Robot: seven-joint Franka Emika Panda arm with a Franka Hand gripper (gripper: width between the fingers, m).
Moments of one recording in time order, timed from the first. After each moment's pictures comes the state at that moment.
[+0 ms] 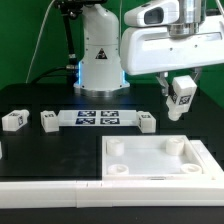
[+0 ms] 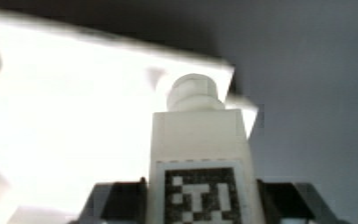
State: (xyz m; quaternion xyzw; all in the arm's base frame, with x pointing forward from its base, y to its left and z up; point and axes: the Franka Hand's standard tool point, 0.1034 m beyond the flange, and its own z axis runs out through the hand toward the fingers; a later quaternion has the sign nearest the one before) arm 0.538 0.125 0.124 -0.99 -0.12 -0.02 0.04
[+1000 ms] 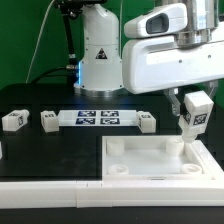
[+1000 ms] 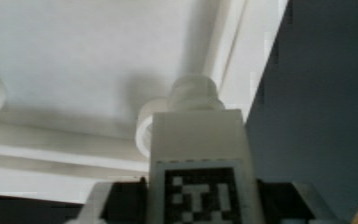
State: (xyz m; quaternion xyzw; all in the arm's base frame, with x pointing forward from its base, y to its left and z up) arm 0.612 0.120 0.114 -0.99 -0.11 -0.10 0.05
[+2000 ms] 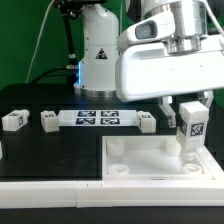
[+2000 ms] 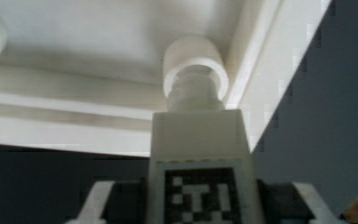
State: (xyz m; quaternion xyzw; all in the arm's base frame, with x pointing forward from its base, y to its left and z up) arm 0.617 0.111 0.094 -0.98 -0.09 -0.18 0.04
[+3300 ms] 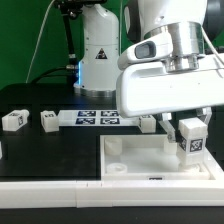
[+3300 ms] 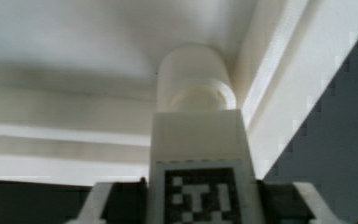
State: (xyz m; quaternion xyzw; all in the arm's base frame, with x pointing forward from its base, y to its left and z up) arm 0.616 0.115 0.071 -0.97 -0.09 -0.20 0.04
